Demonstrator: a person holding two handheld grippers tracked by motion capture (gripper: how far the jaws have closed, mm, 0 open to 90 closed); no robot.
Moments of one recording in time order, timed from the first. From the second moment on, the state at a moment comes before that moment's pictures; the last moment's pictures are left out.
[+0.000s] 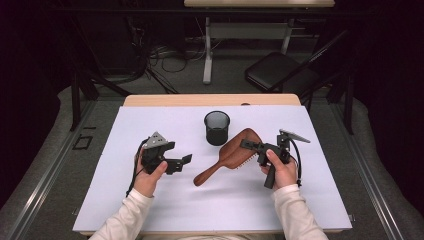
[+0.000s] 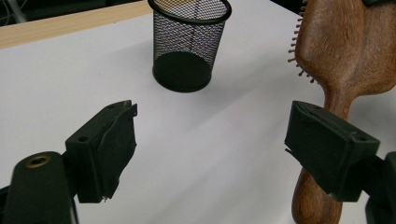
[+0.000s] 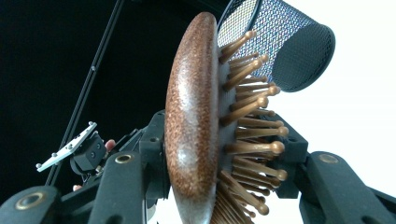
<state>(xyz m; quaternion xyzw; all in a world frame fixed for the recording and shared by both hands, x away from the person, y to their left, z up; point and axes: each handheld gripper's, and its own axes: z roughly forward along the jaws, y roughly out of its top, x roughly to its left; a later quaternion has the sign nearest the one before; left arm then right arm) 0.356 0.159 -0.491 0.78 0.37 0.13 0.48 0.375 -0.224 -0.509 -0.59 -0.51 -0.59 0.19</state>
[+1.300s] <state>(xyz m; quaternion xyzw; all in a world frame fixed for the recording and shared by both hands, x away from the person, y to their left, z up) 0.357 0.175 -0.488 0.77 0.39 0.14 0.49 0.390 -0.234 -0.491 -0.60 -0.50 -0.60 0.16</state>
